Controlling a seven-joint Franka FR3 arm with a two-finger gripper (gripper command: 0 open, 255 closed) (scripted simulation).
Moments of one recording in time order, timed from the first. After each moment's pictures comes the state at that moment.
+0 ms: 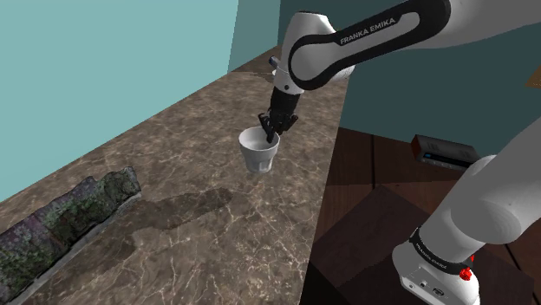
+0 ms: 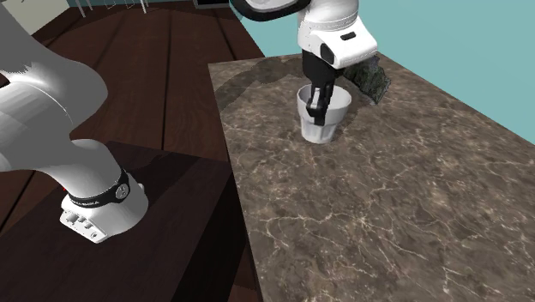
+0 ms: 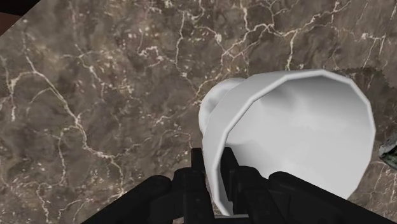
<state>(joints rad) 0.03 -0.16 0.27 -2.28 0.21 2.26 0.35</state>
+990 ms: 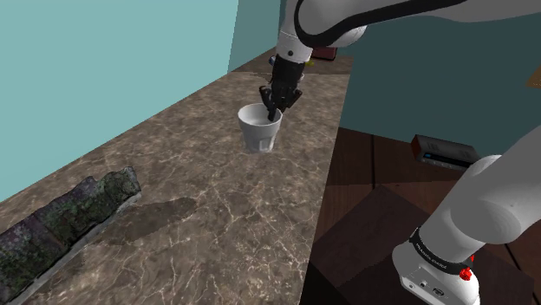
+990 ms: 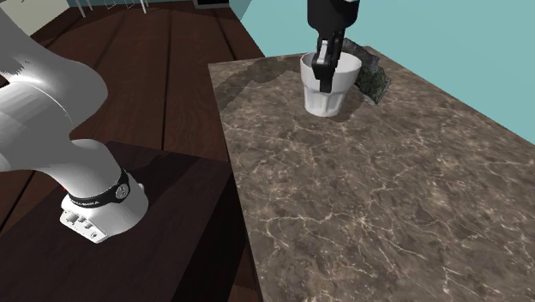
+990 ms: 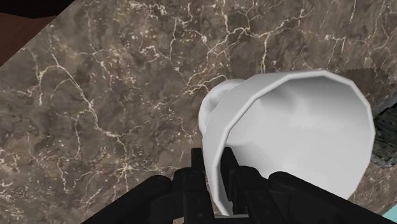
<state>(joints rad) 0.03 -0.22 0.26 -2.13 0.21 2.06 0.37</state>
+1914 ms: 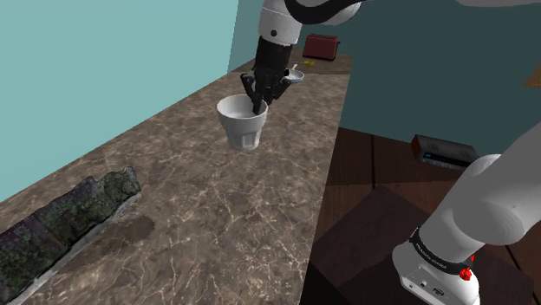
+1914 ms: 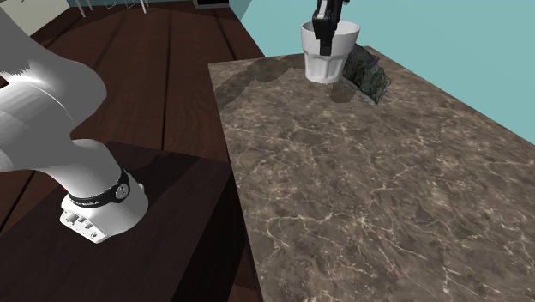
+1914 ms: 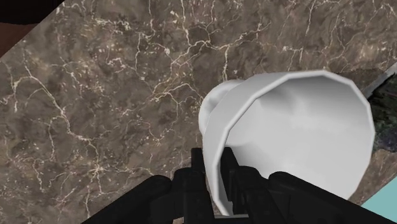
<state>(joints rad) 0.07 -0.20 0.34 -1.99 0.19 1.96 0.52</state>
